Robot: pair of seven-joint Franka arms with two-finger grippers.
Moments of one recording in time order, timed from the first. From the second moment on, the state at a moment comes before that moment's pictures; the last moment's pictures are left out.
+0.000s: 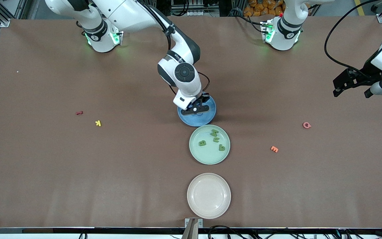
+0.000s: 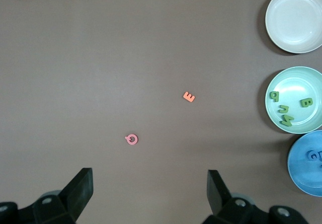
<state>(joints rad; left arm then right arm) -0.15 -0.05 0.05 -1.67 0.02 1.76 -0.05 0.75 0.68 0.12 -1.61 0.10 2.31 0.66</state>
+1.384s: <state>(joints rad) -0.15 -0.05 0.06 -1.66 0.02 1.73 -0.05 0.38 0.56 0.04 -1.56 0.03 2.10 0.37</state>
